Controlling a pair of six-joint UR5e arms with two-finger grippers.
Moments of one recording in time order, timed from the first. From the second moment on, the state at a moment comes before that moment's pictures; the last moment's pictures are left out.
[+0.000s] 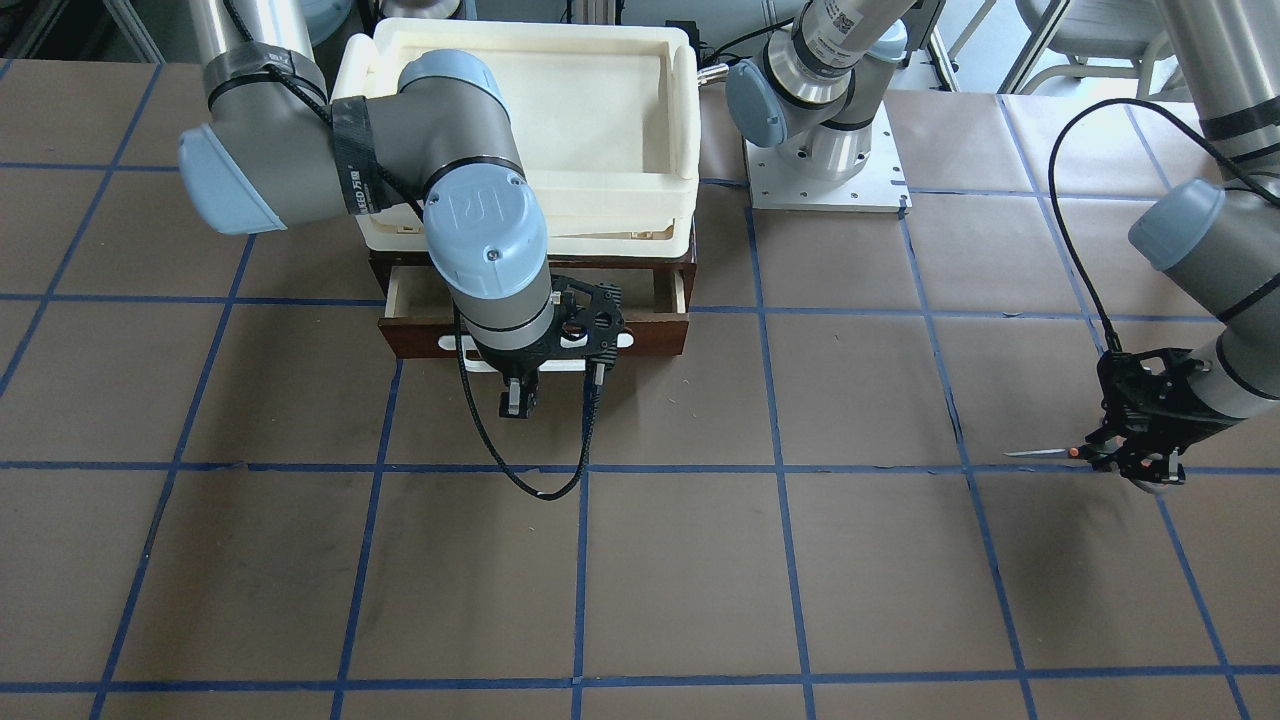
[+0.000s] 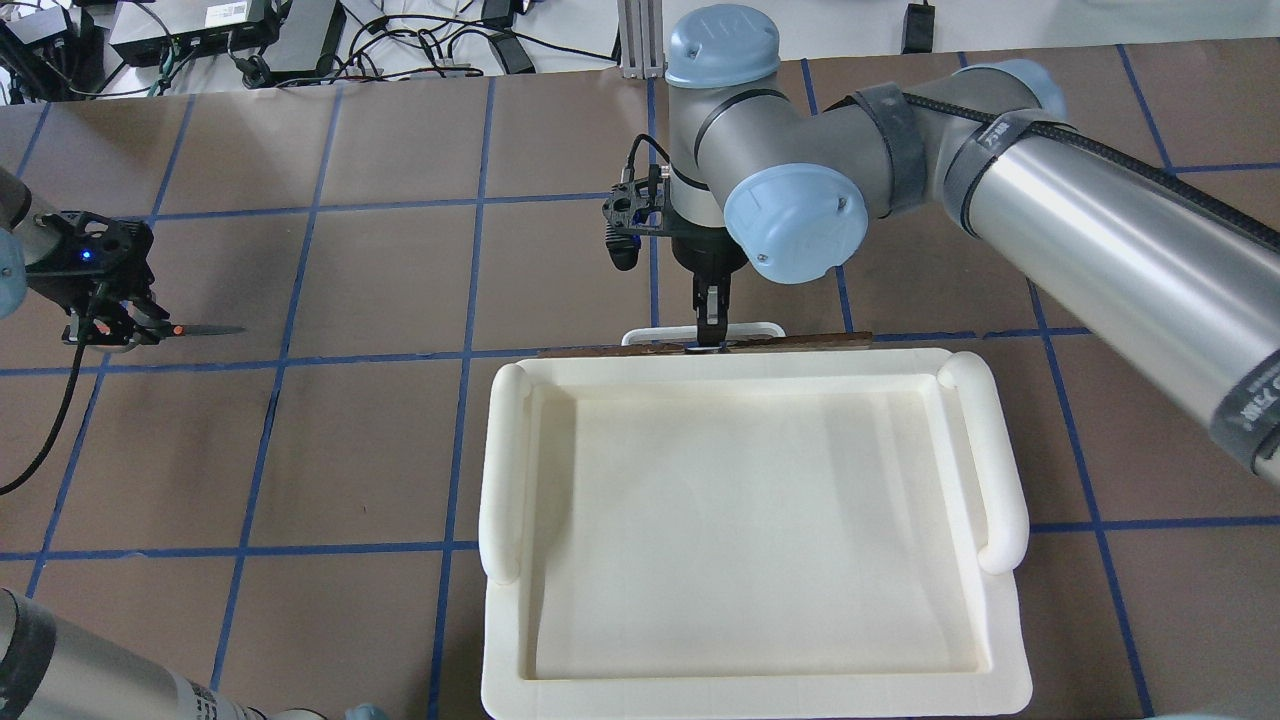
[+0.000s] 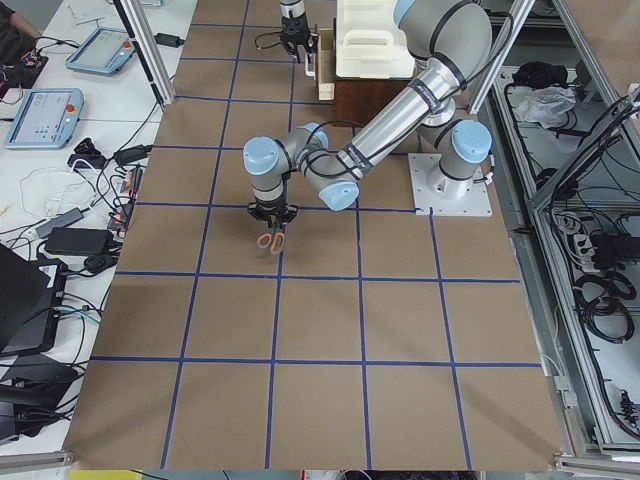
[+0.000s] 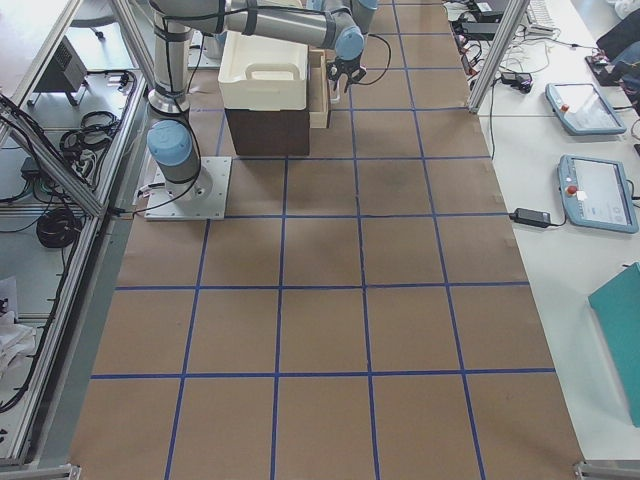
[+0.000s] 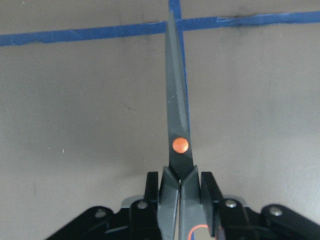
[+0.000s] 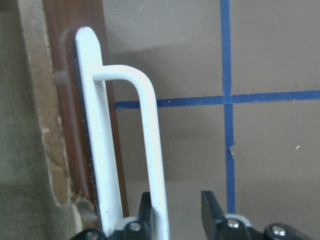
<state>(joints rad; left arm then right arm) -0.99 -1.96 -1.71 -1.06 1.58 2.23 1.87 -1.19 1.55 -1.79 -1.52 -1.21</state>
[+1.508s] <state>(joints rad) -1.03 -1.92 -1.67 -1.17 1.58 2.21 1.81 -1.03 1.34 -1.81 -1.49 -1.24</state>
